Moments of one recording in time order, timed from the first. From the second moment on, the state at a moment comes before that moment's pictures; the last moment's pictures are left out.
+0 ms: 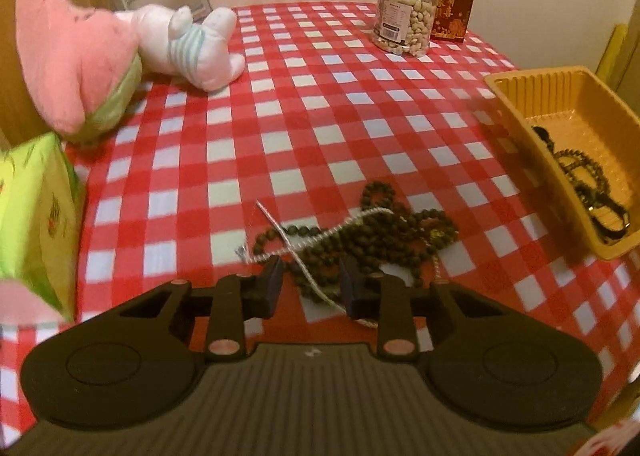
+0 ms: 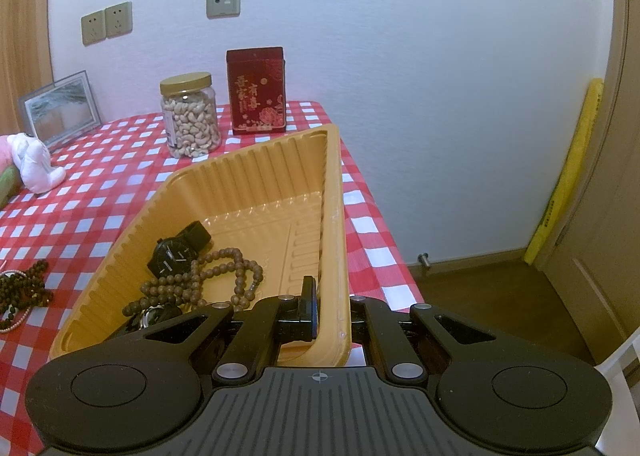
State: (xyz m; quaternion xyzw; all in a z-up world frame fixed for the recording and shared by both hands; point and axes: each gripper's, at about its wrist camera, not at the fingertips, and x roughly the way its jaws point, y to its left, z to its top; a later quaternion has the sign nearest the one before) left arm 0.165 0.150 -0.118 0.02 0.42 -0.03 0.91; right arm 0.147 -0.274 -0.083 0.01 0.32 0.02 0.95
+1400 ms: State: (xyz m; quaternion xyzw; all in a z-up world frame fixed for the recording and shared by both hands) left arm 0.146 0.141 -0.015 0.05 0.29 -0.11 0.95; right arm 0.144 -0.272 -0.084 0.02 0.32 0.01 0.95
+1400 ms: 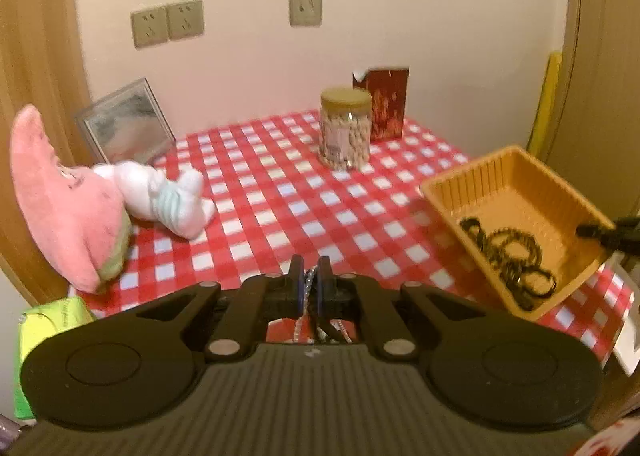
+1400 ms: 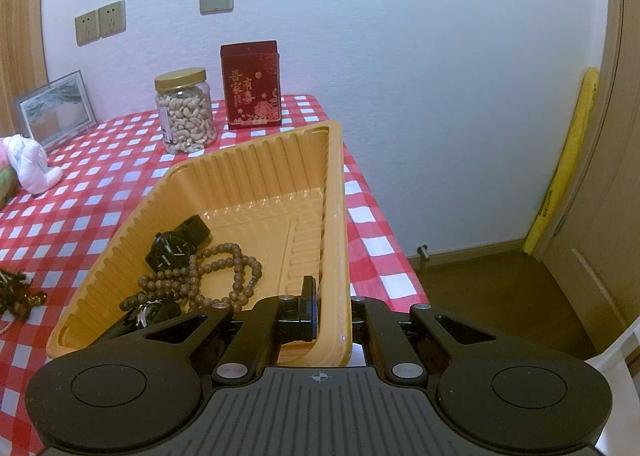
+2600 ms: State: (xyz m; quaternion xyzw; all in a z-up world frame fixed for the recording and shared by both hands) left arm 0.136 0.141 -0.080 0.02 0.41 -0.09 0.91; right arm 0.143 -0.268 -0.084 0.02 0.32 0.01 0.95
